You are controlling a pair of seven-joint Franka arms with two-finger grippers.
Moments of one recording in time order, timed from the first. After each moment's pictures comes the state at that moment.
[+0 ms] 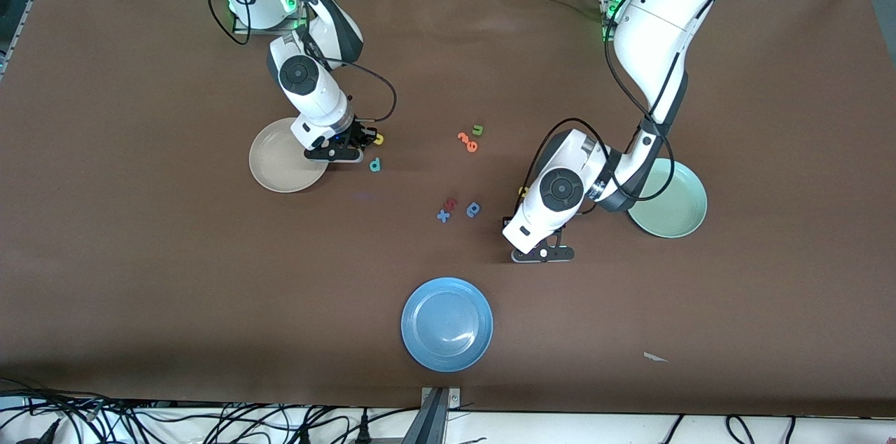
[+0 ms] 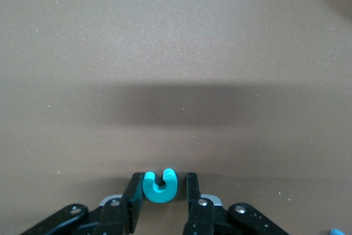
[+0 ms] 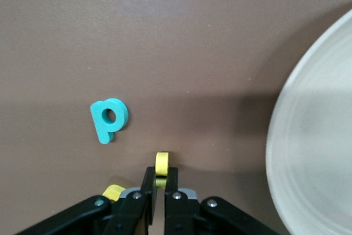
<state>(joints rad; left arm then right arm) -0.38 0.85 -0.13 -1.47 0.07 2.26 -0.57 0.42 0.36 0.17 -2.33 0.09 2.70 0.53</state>
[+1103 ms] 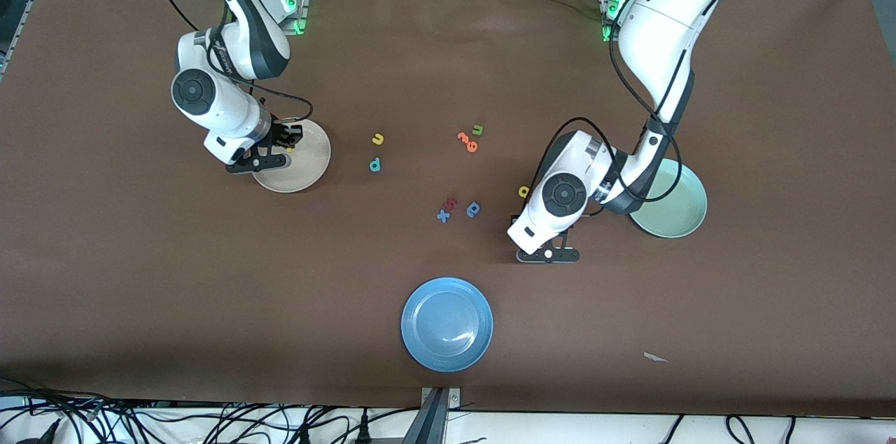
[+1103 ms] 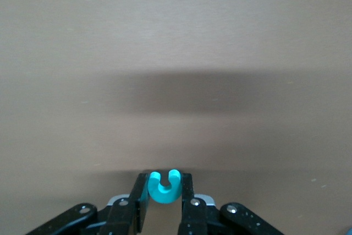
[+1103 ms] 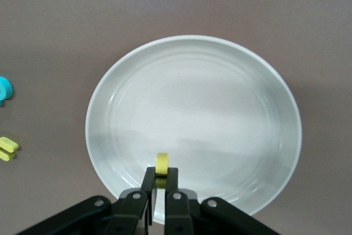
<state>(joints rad) -0.35 0.83 -0.12 -1.45 0.10 2.13 -0.49 0.15 0.21 0.14 -2.33 0.09 2.37 0.09</state>
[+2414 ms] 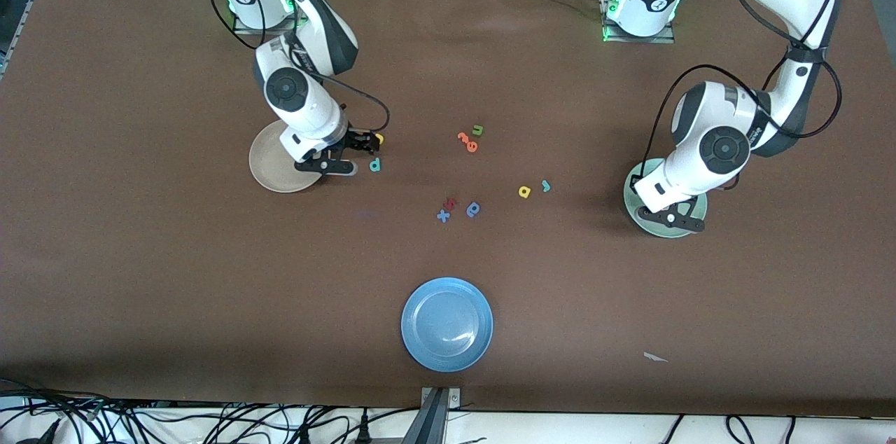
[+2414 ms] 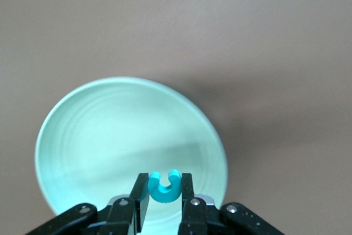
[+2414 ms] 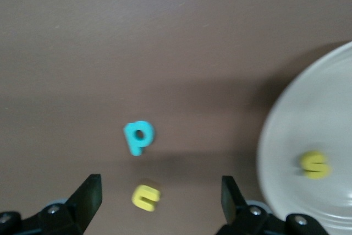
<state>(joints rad) -0.01 0.34 -0.12 -2.10 0.19 2.31 -0.01 0.40 0.38 0.19 -2.17 0.09 2.51 0.60</state>
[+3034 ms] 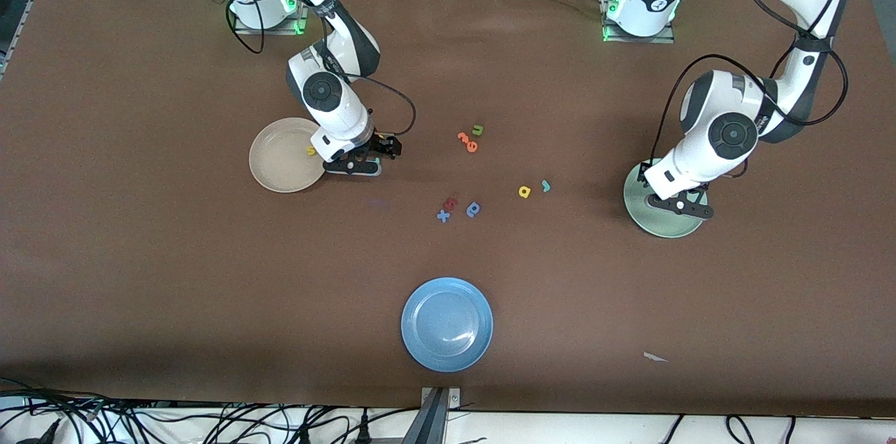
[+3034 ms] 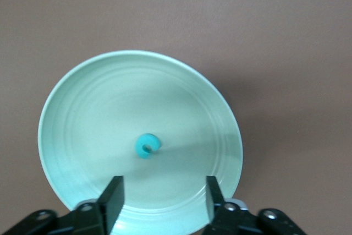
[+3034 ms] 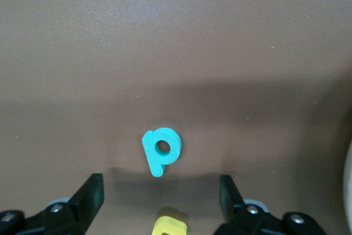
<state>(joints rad) 0.01 0.32 -0.13 -2.14 0.19 2.33 -0.01 0.44 0.48 0.19 -2.17 0.04 2.64 0.65</state>
